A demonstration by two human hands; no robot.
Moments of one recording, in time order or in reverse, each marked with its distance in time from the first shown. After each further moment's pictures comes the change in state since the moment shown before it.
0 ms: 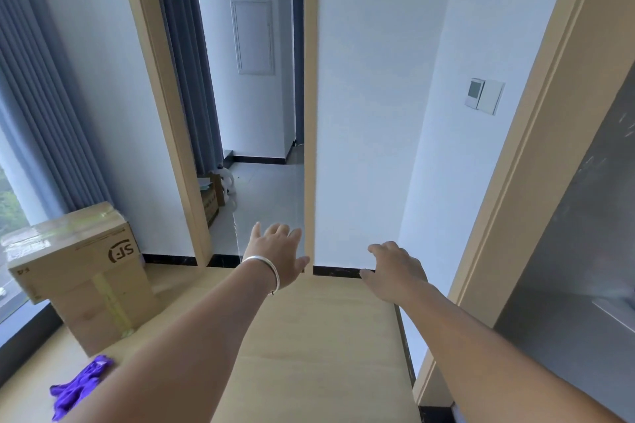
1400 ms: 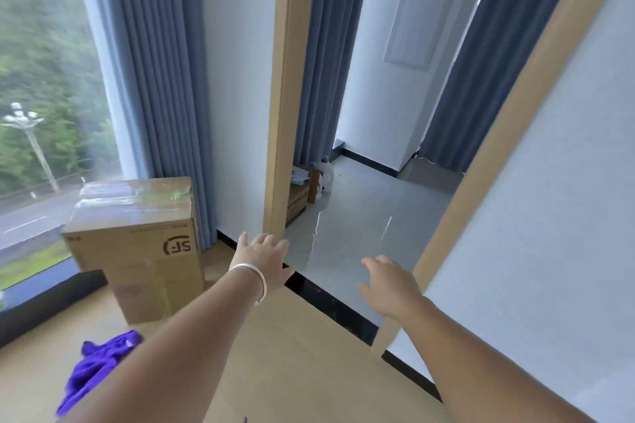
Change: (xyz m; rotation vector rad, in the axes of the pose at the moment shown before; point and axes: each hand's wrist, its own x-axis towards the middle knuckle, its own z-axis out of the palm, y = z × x) left_hand 0.353 -0.354 0.156 -0.080 -0.196 -0.536; right_hand 0.557 -0.249 0.086 -0.140 -0.230 -0.490
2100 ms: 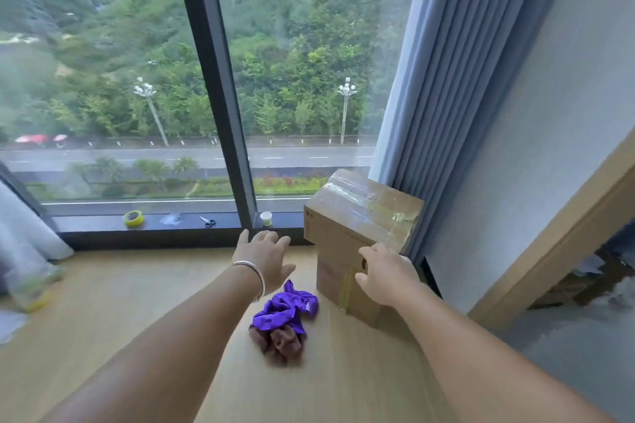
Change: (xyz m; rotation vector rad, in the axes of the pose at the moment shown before) left_hand -0.023 -0.301 0.036 -0.009 -0.152 -0.931; right_hand 0.269 -0.377 0.037 -0.135 -0.179 -0.974
